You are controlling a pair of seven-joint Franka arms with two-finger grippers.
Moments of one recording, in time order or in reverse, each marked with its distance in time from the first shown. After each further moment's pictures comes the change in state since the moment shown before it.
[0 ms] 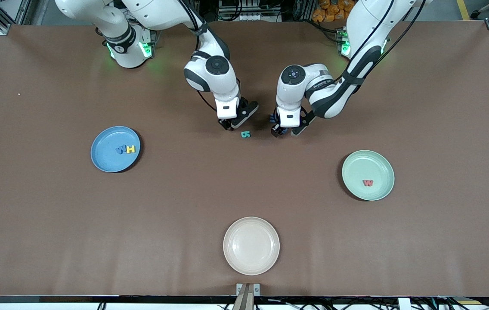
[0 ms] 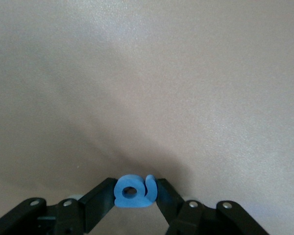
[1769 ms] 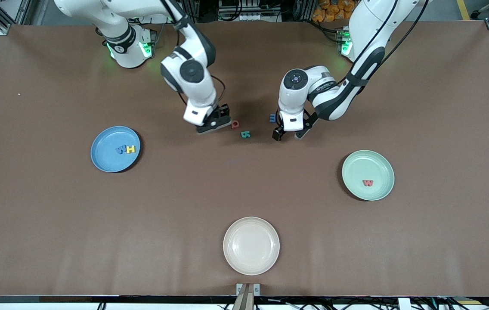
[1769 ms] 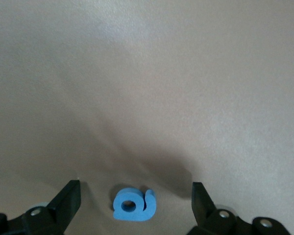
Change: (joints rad) left arm 0.009 0.000 0.006 0.004 -0.031 -0.005 0.016; right arm -0.101 -0.158 0.002 -0.046 0.095 -0.206 0.177
